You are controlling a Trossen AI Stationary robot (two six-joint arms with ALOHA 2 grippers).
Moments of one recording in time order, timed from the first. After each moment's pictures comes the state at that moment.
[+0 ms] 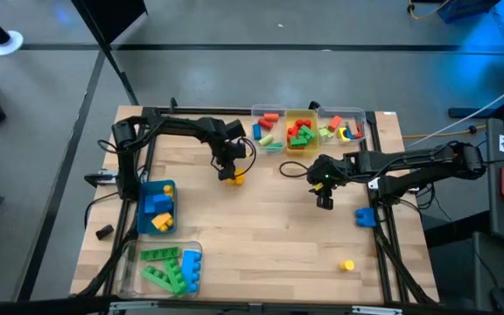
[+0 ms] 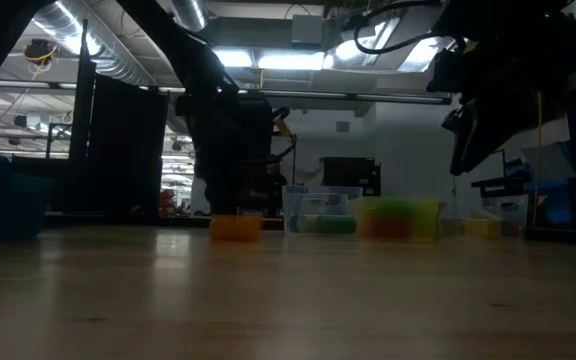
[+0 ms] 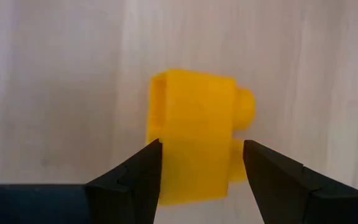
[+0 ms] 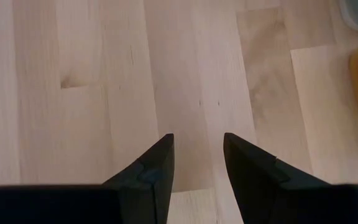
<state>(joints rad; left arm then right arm) 0.44 1.90 1.19 -0.67 0.45 0.25 -0.02 1.16 0.74 -0.63 0.00 0.10</state>
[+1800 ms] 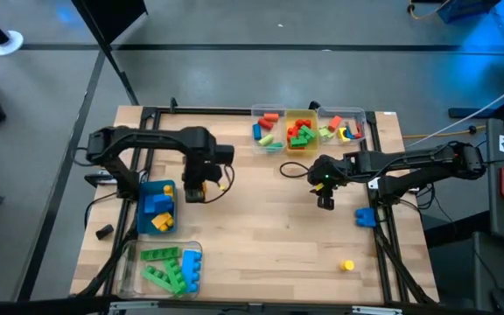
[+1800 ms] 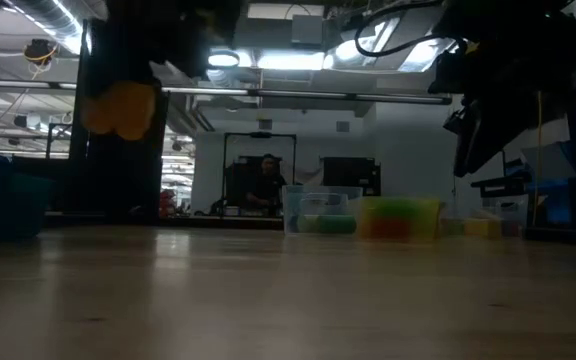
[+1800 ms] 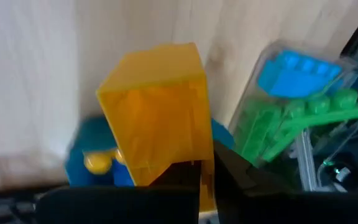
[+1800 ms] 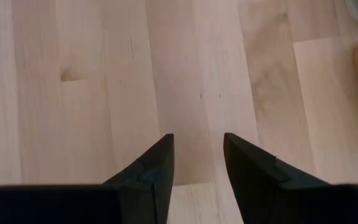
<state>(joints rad) 0.11 1.67 1.41 -1.56 0.34 -0.04 -0.02 1.16 0.74 -0.65 -0.01 0.10</state>
